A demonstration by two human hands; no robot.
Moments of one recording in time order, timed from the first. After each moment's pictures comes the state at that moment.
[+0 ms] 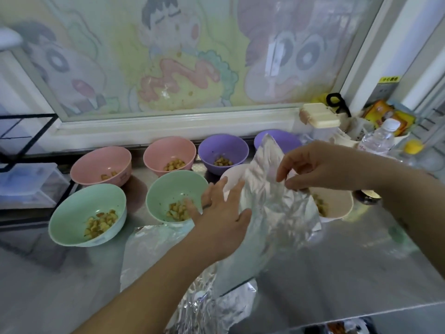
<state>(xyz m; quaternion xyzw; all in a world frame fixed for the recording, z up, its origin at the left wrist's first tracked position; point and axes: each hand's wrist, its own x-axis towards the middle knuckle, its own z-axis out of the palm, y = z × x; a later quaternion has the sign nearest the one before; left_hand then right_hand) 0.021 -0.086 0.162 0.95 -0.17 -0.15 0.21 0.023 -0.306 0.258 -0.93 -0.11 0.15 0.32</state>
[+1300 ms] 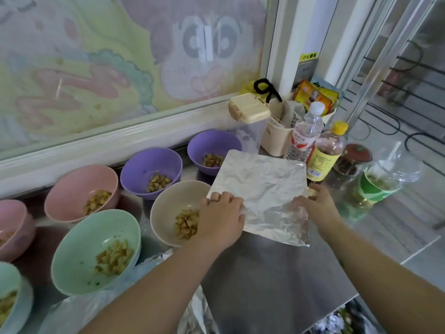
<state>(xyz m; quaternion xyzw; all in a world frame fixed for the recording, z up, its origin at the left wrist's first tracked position) 0.105 -0.241 0.065 0.92 -0.38 -0.09 0.04 0.002 -0.474 0.025 -0.66 0.46 -0.14 0.57</state>
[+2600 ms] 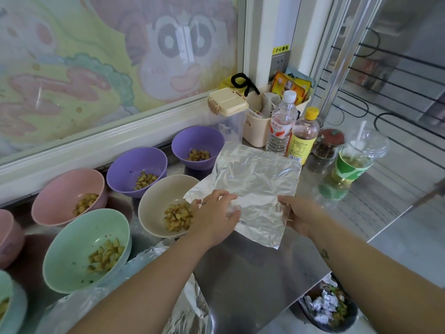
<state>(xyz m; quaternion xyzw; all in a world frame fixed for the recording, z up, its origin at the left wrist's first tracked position) 0.084 -0.235 0.052 0.90 -0.36 -0.16 0.20 -0.027 -0.438 0.028 -0.43 0.51 -0.05 0.75</state>
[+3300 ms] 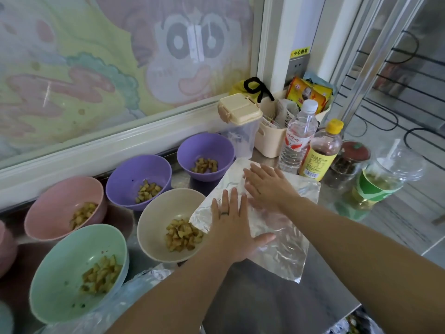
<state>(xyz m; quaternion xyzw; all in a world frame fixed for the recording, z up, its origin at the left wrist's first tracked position) 0.097 -0.278 0.027 0.90 -0.41 -0.13 0.03 0.092 -0.452 0.040 -0.99 0.11 0.10 0.07</state>
